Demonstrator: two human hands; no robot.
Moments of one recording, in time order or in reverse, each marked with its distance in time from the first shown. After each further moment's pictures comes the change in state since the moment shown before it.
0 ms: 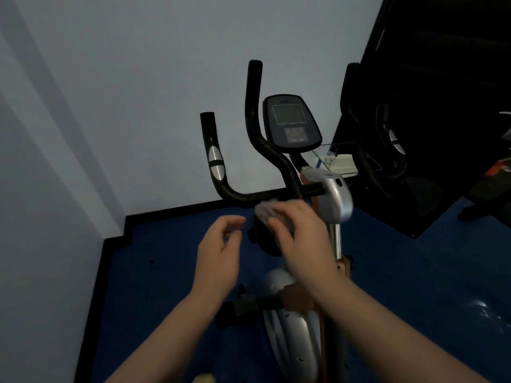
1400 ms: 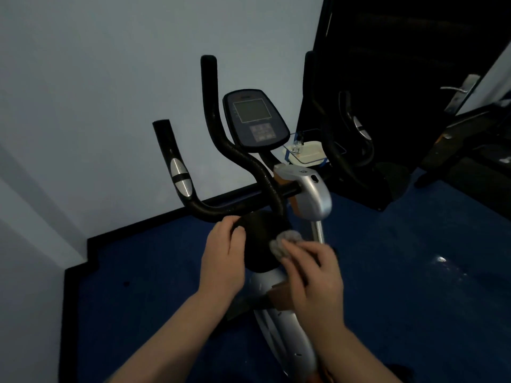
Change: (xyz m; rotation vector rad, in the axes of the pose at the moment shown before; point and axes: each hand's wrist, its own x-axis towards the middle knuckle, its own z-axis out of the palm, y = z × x) left_hand 0.040 -0.009 0.035 0.014 -0.207 0.012; right_hand -0.057 0.034 0.006 -0.223 0.368 -0.017
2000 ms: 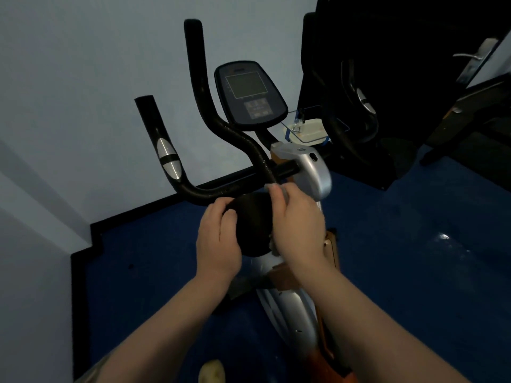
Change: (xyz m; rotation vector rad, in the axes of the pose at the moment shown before) left_hand 0.001 0.000 0.009 -0.032 0.066 0.015; right_hand 0.069 -0.012 0.028 -0.022 -0.181 0.406
